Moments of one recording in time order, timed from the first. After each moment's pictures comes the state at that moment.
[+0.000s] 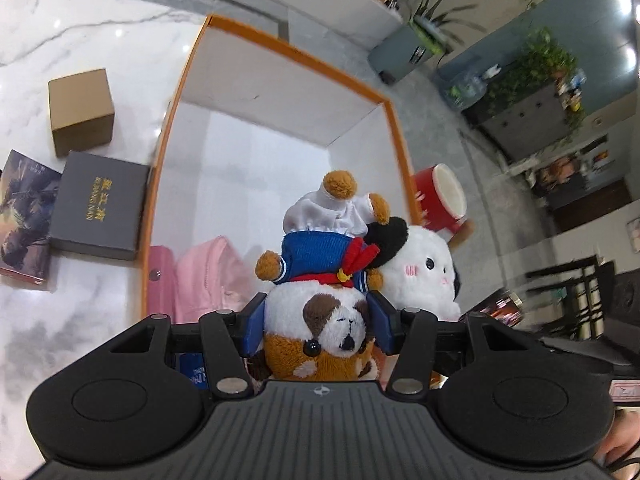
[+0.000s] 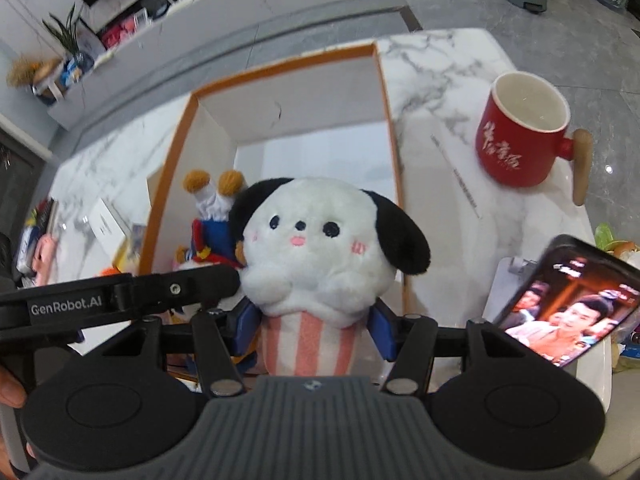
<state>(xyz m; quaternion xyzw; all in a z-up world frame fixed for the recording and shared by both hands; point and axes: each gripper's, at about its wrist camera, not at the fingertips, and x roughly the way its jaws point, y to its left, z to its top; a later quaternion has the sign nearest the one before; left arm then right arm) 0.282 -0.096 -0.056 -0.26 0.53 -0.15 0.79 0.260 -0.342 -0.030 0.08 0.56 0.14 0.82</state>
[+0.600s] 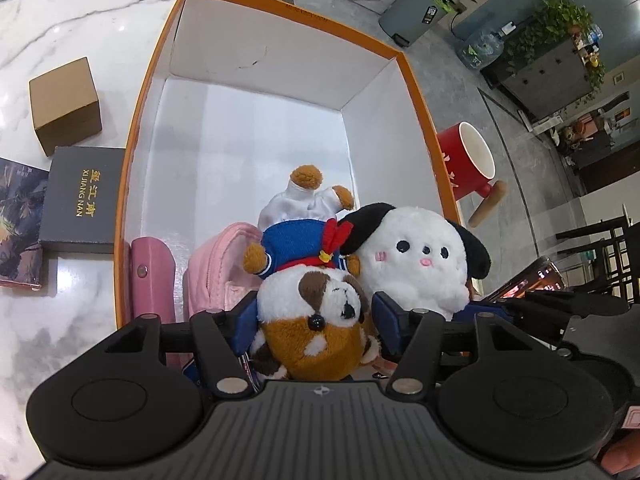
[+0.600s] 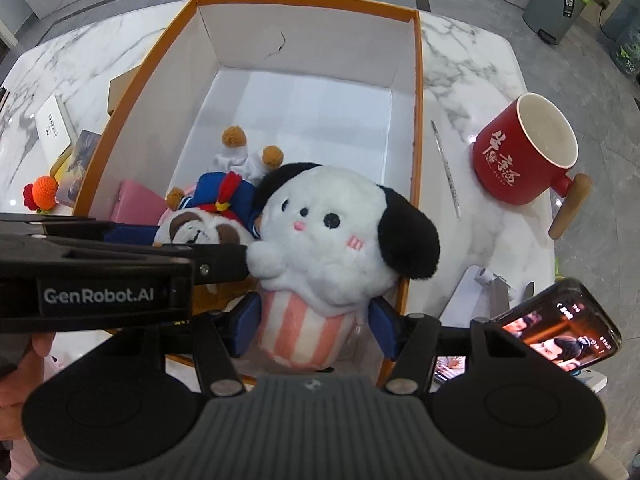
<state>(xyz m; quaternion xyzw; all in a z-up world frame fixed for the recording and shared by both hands) 0.283 -0.114 -0.053 -0.21 0.57 -0.14 0.78 0.265 -0.306 -0.045 -0.09 0.60 0.12 0.78</state>
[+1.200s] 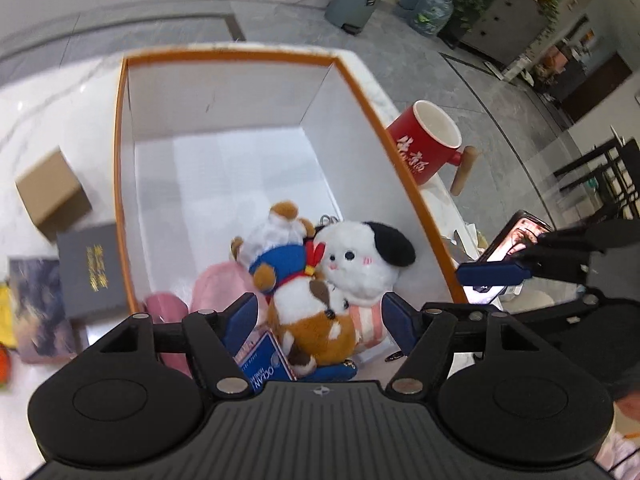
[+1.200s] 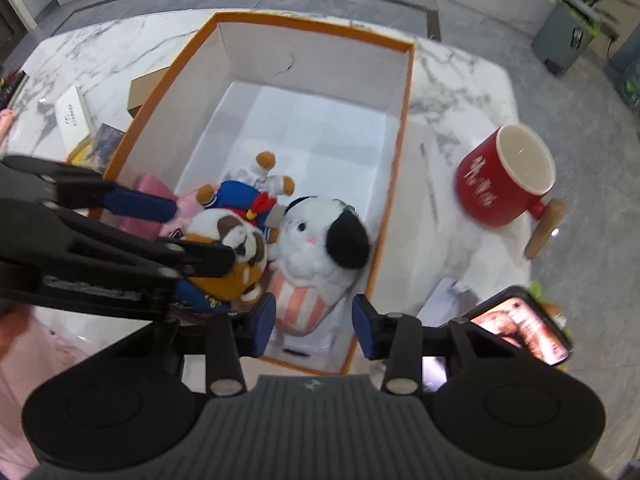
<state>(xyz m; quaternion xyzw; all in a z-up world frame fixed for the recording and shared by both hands) 0.279 -0.127 -0.013 -0.08 0.54 -0.21 0.81 0.250 -0.312 -0.015 -0.13 0.58 0.14 0.79</state>
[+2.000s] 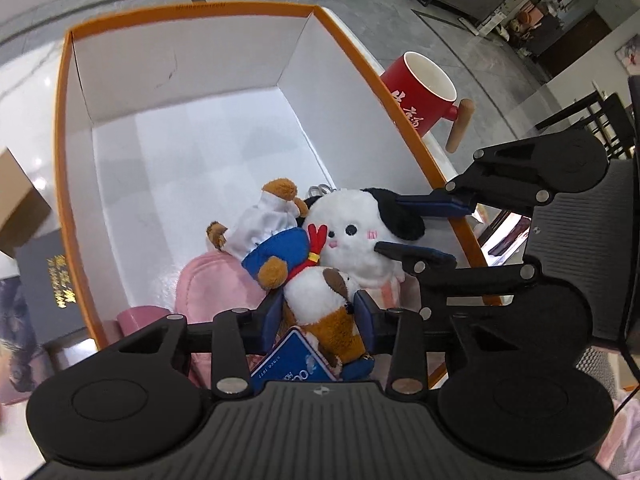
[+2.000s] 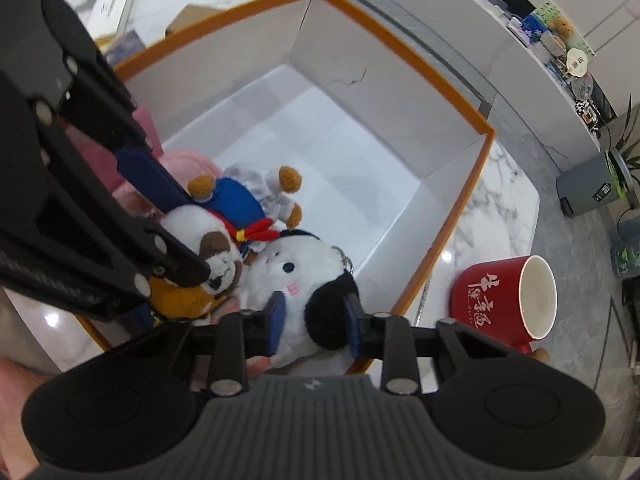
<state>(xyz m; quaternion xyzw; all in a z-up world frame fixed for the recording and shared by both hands) 0.305 -0.138 -0.056 -0.07 0.58 -0.26 0.77 0.267 -0.277 -0.065 -0.35 0.49 0.22 0.77</state>
